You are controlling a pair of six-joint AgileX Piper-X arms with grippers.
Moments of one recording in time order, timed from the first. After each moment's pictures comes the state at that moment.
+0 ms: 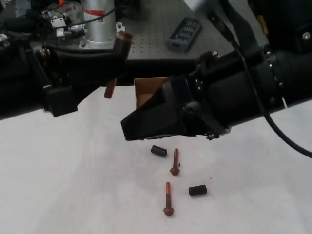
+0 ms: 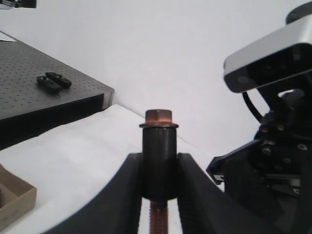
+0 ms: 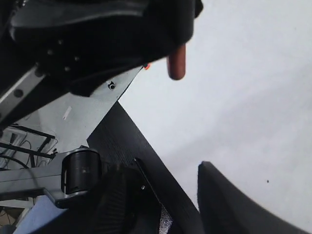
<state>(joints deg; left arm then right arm) -20.8 54.6 -38.8 -17.9 39.1 -14.5 49.7 71.4 -65.8 40.0 -33.4 23.4</state>
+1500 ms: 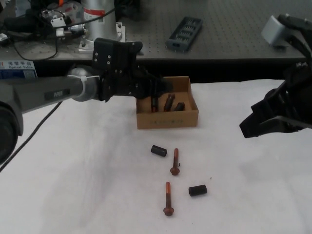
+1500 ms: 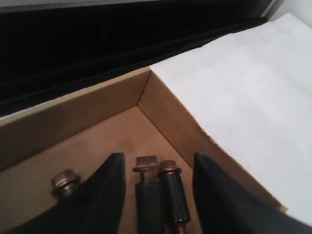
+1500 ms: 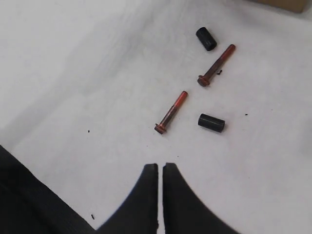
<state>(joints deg) -20.8 134.2 -101.3 -5.6 29.4 -7.9 29.8 70.6 -65.8 60.2 -20.9 3.0</state>
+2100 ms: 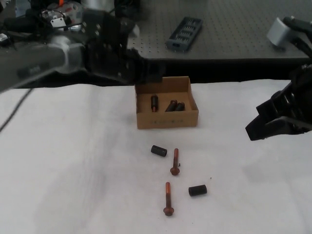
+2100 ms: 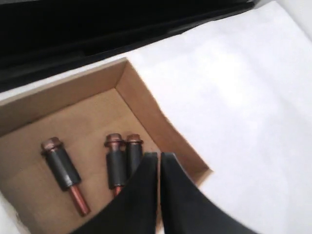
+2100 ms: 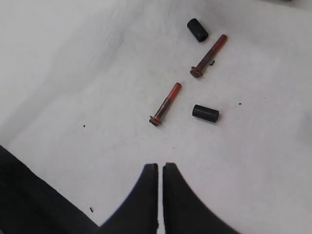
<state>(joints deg) -18.8 123.8 -102.0 14.0 35.5 -7.4 29.8 70.6 -65.8 62.7 -20.9 3.0</state>
